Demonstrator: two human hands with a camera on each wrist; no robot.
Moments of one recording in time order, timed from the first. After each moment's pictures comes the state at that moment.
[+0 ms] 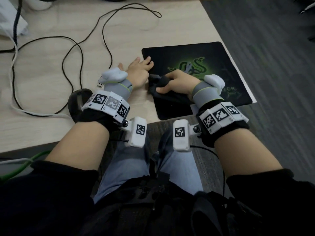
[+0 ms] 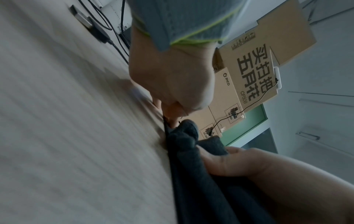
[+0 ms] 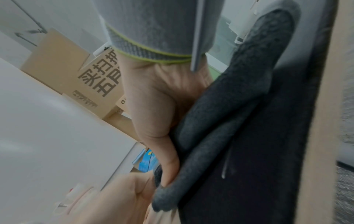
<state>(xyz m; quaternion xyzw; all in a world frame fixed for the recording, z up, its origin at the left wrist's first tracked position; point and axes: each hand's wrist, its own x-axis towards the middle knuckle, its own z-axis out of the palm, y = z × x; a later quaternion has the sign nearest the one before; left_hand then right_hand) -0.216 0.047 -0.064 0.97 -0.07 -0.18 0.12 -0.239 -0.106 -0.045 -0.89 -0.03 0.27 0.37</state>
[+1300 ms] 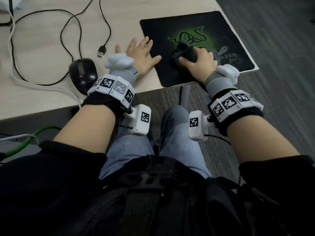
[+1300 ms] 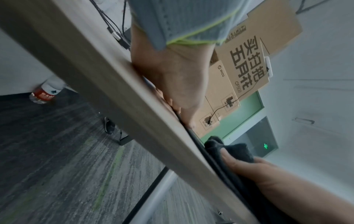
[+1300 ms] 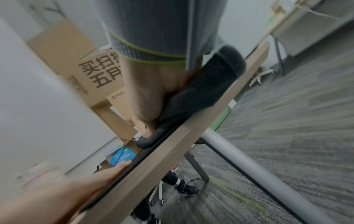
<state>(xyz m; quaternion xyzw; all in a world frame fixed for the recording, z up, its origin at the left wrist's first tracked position) -0.262 0.046 -0.088 0.99 -0.05 -0.11 0.11 -0.295 -0.139 -0.068 -0.97 0.08 0.02 0.23</state>
